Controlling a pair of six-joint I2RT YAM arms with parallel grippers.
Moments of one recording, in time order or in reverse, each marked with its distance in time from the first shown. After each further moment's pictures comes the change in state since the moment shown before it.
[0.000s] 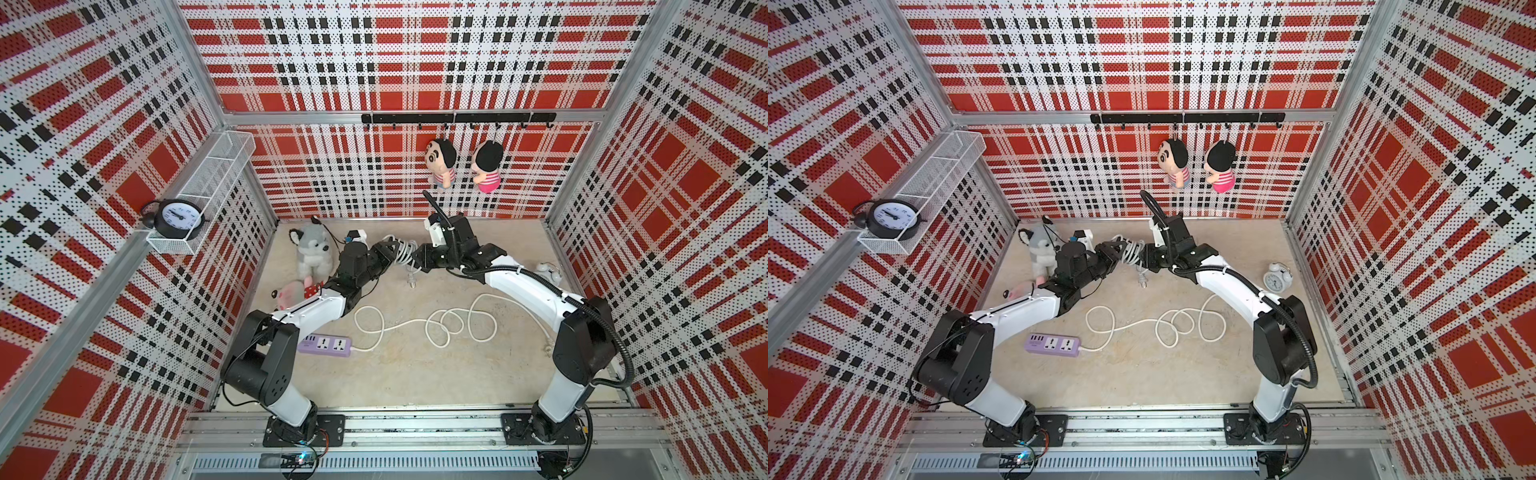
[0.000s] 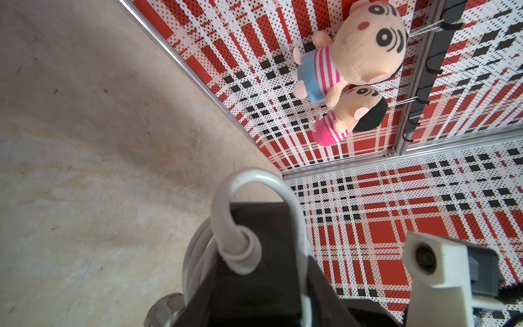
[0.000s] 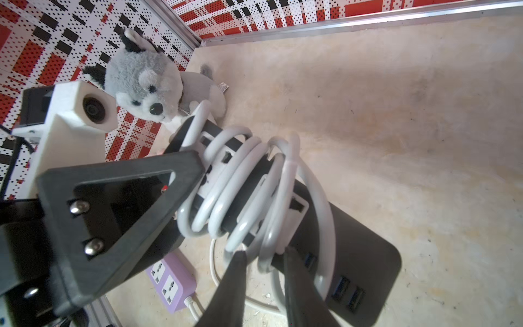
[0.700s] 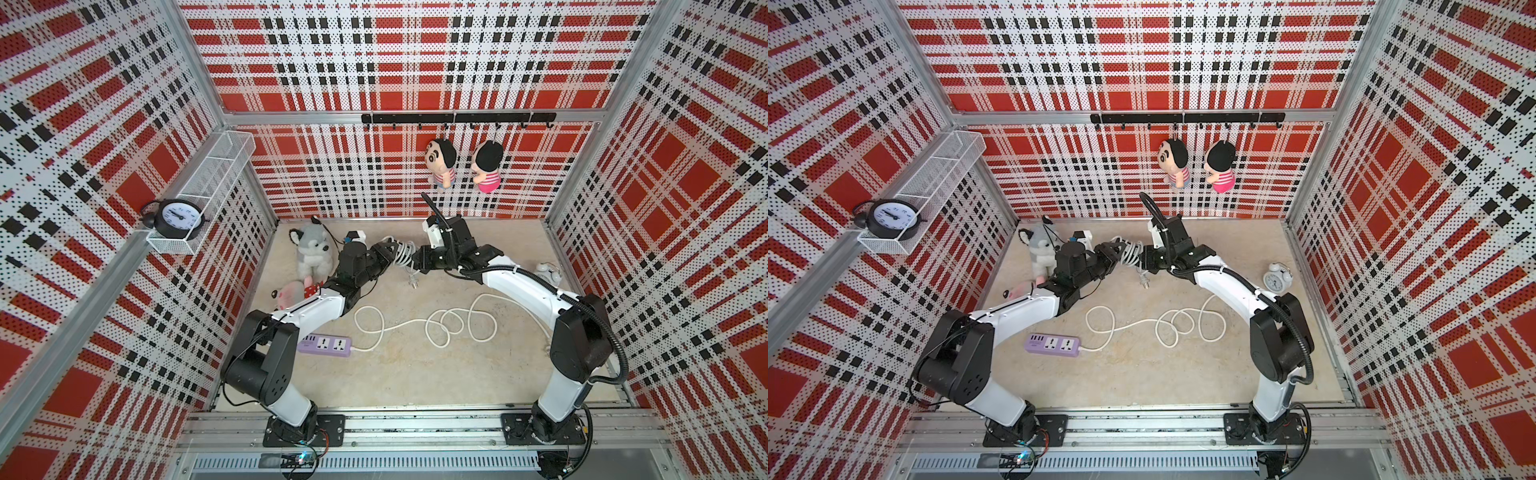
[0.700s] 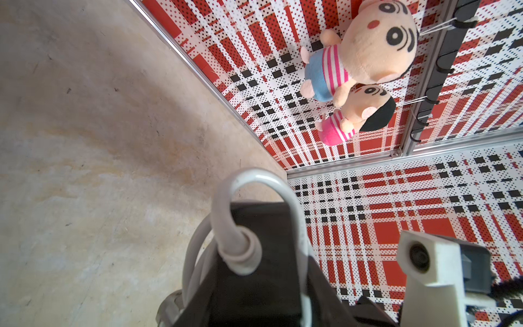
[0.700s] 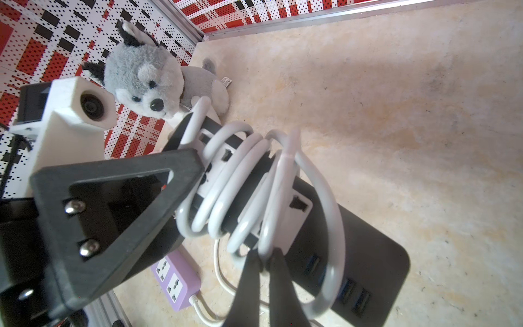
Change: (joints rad) left arm 0.016 0.000 -0.003 -0.002 0.025 -0.011; right arm 0.000 0.011 -0.011 0.031 -0.030 -0.001
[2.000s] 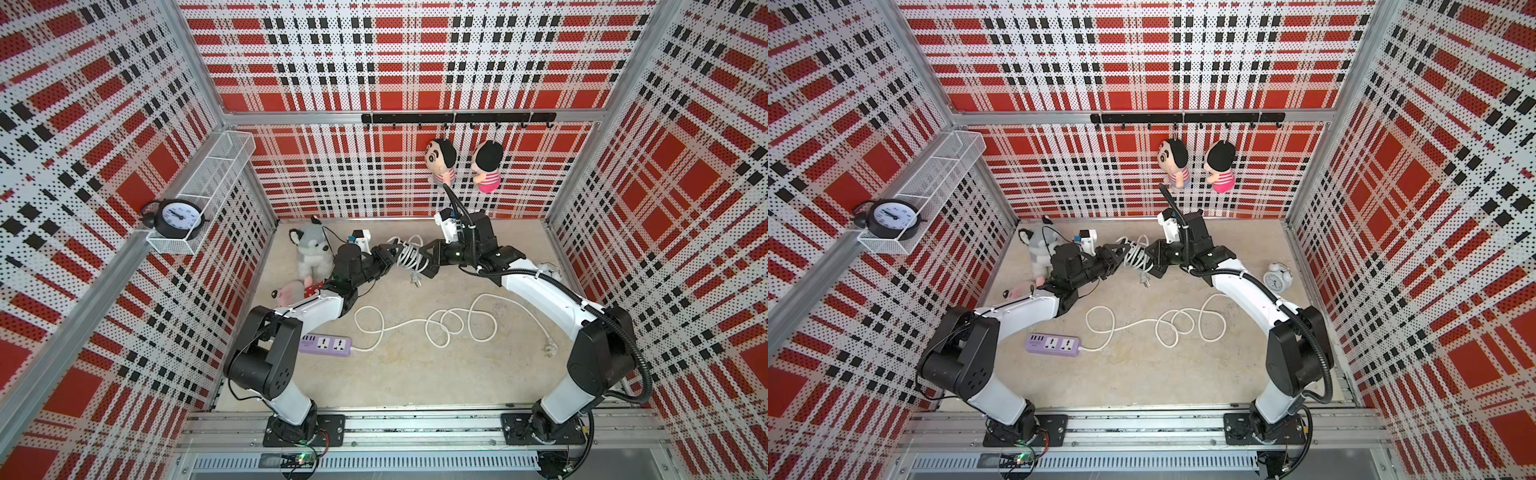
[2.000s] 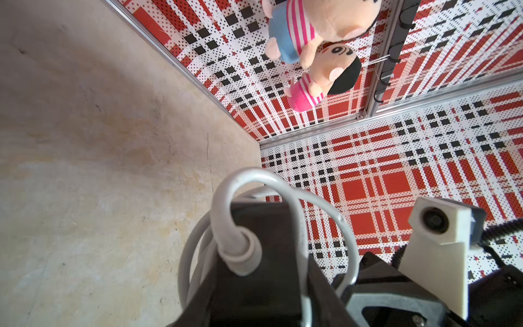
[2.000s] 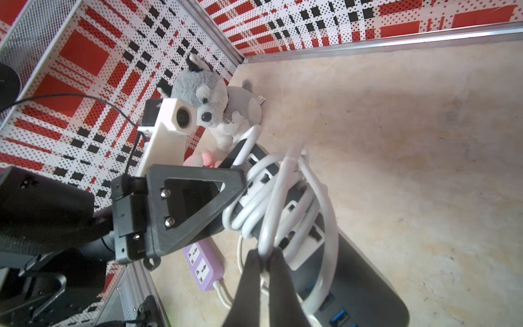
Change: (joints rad) left arm 0.029 0.037 -0.025 0.132 0.231 0.050; right arm -0.091 -0.124 -0.081 0.061 -0.180 -0.058
